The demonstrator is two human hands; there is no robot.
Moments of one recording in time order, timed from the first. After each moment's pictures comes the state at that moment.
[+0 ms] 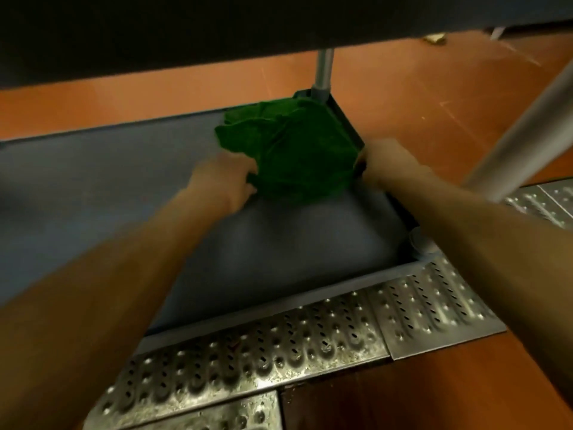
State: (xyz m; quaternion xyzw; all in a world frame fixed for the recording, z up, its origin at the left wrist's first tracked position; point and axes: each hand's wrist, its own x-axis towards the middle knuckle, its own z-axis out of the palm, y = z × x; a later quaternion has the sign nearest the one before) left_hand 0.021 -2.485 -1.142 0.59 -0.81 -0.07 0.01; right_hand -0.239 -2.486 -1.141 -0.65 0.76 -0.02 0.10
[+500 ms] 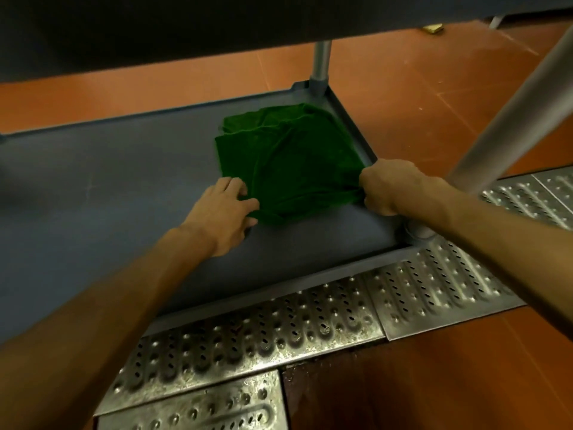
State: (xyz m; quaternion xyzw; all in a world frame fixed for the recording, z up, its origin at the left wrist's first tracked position) left_hand 0.051 -2.445 -1.194 0.48 -0.87 0.00 -0.08; right_hand -0.240 -2.440 -1.149 -0.74 0.65 0.19 0.00
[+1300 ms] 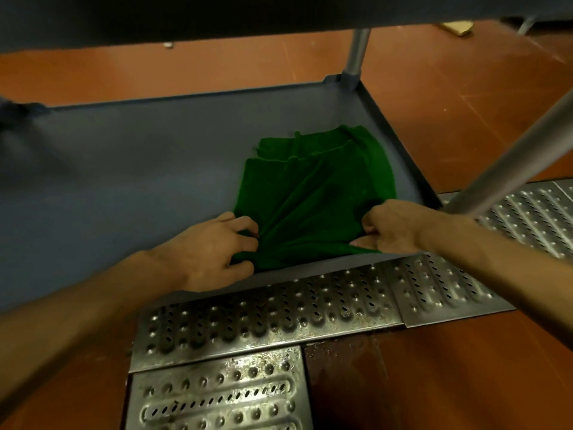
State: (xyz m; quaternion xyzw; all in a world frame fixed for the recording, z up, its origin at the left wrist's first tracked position) left_hand 0.132 -2.364 -1.181 0.38 -0.91 -0.13 -0.08; right_hand -0.198 -2.381 -1.169 -0.79 0.55 0.21 0.14
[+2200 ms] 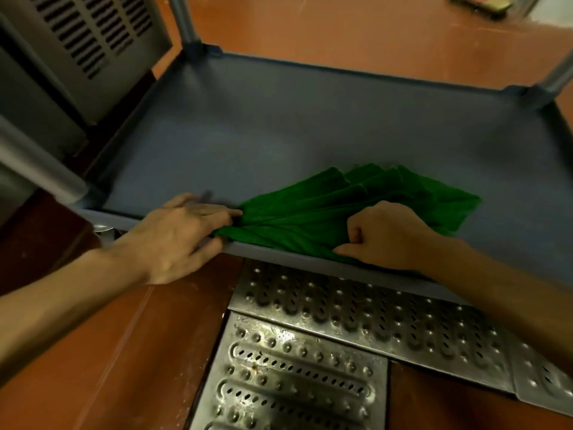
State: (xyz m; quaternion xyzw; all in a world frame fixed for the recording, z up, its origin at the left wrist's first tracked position) left_hand 0.331 -2.258 -1.169 0.61 -0.78 -0.13 -0.03; right_hand 0.020 -2.391 -1.198 -0.92 0.39 0.05 0.10
